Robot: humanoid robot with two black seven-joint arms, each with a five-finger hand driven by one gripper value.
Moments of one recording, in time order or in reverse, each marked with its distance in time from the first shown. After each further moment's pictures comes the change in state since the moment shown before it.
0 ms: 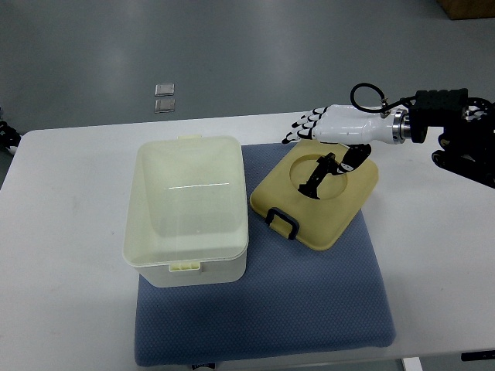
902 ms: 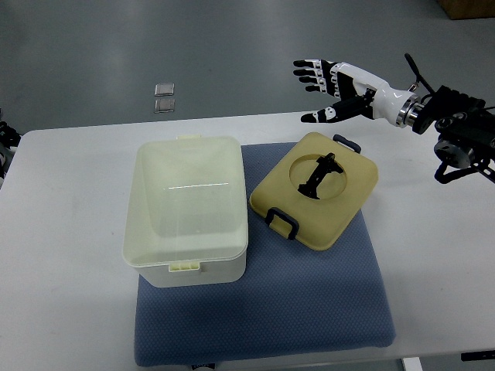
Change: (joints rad) left arm 0.000 0.000 0.000 0.000 0.000 0.000 0.000; right arm -0.146 0.046 0.220 -0.090 1.256 0.473 -0.107
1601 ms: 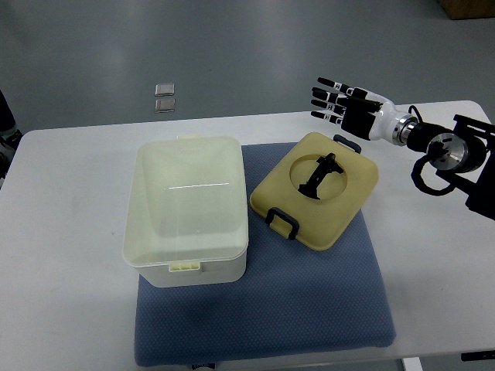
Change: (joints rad) left arm 0.000 0.000 0.000 0.000 0.000 0.000 0.000; right arm -0.081 0.048 0.130 -0.056 0.702 0.077 -0.416
